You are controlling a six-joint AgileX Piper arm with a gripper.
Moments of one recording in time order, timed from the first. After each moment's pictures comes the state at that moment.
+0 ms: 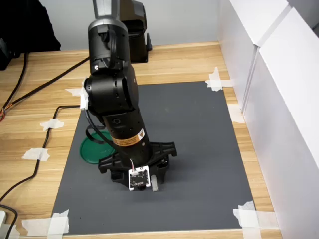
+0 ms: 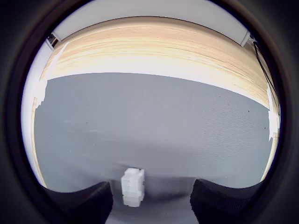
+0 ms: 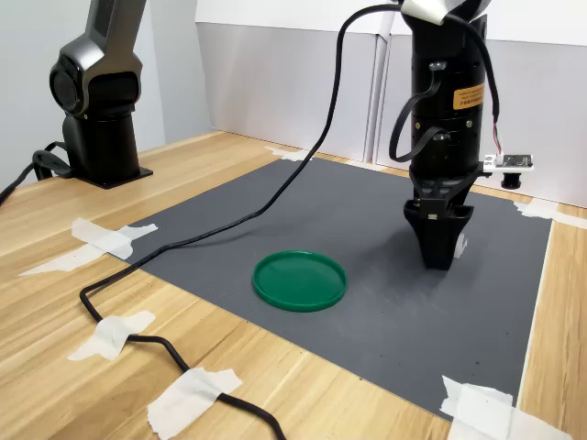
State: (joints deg) arm 6.3 120.2 -93.8 5.4 48.5 -8.5
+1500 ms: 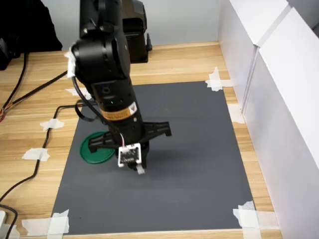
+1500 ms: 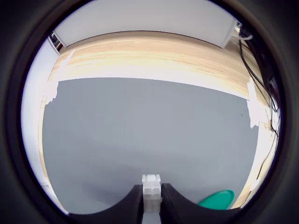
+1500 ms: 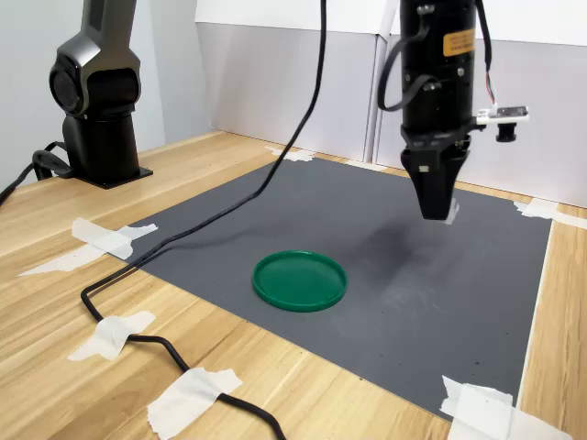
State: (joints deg) arm 3.8 110.3 -88.2 3.7 52.0 -8.6
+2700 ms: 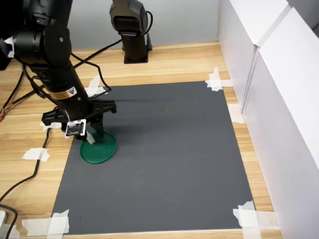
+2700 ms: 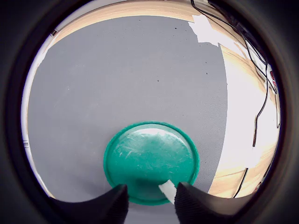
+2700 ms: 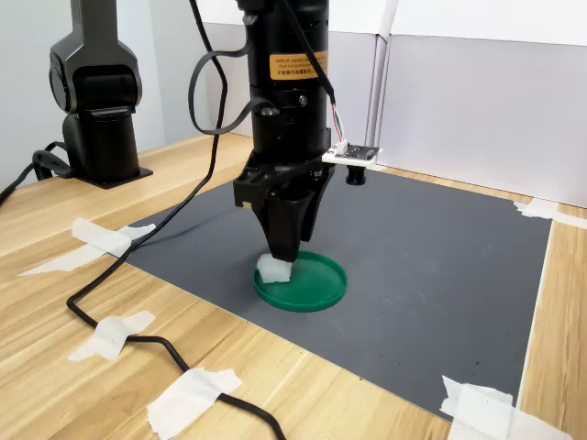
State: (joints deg) arm -11.5 105.1 -75.1 2.6 52.3 -23.9
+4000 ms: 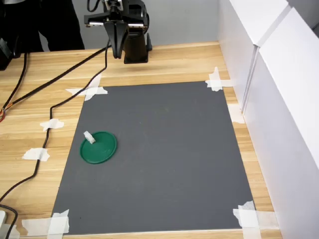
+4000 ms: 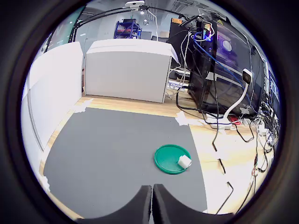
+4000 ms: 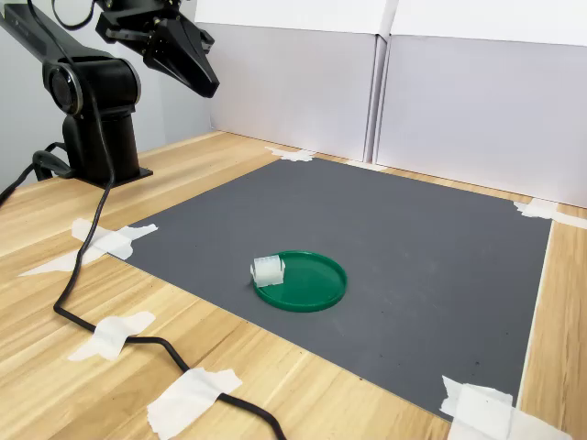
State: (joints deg) arm -1.2 19.4 -14.0 1.6 21.3 -10.7
